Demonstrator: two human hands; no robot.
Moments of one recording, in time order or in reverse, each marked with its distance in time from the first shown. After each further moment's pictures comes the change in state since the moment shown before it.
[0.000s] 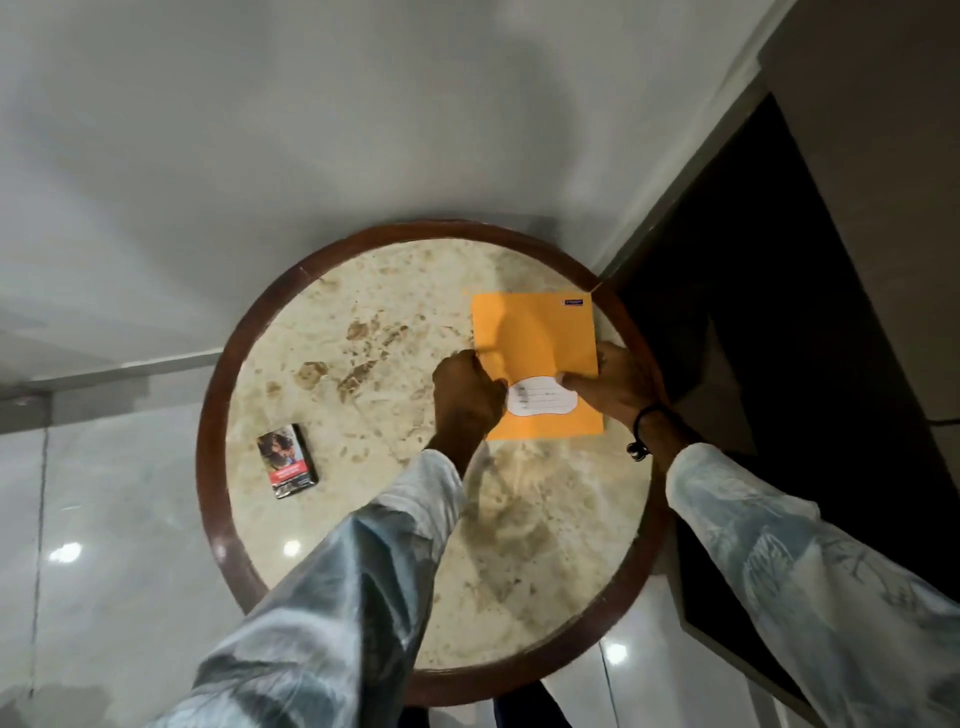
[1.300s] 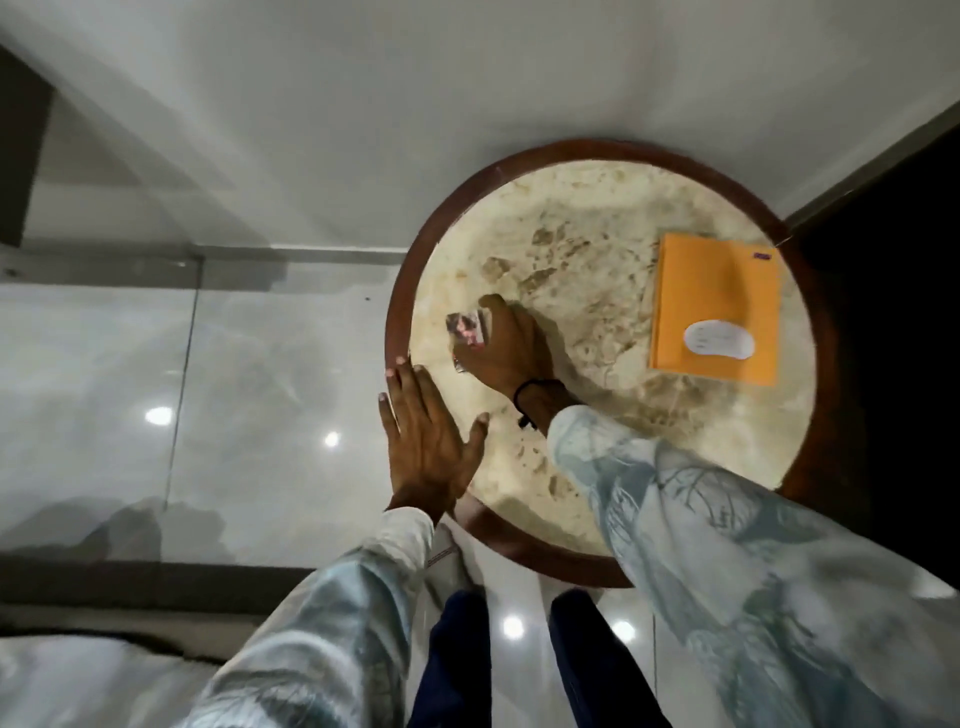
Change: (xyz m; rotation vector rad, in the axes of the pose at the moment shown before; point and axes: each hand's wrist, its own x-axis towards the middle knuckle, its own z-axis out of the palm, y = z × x) left_hand -0.135 -0.254 -0.088 0.439 0.224 -0.059; right_hand -0.136 -0.142 0.251 -0.251 -0.215 -0.327
